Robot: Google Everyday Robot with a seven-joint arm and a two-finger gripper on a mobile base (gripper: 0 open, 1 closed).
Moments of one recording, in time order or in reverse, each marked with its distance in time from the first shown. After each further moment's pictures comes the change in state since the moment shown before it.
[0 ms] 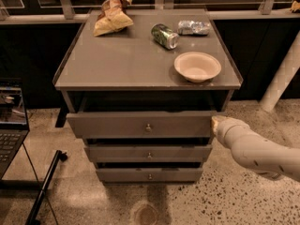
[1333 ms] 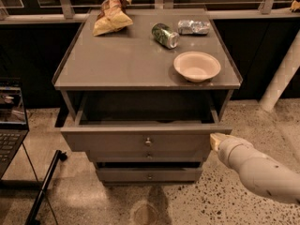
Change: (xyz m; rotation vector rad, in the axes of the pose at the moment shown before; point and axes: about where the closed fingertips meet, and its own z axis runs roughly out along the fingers) arm 0.050 0.022 -0.045 -0.091 0.056 0.030
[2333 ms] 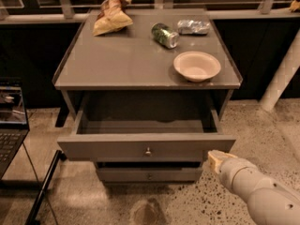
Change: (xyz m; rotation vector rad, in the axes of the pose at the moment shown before) arm 0.035 0.034 -0.051 -0.078 0.021 0.024
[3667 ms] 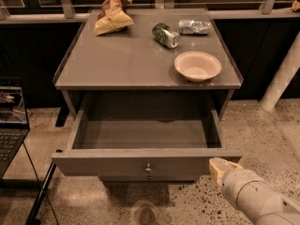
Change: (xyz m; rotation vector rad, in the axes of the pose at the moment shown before) arm -0.002 0.024 -0.055 0.005 -0.017 -0.012
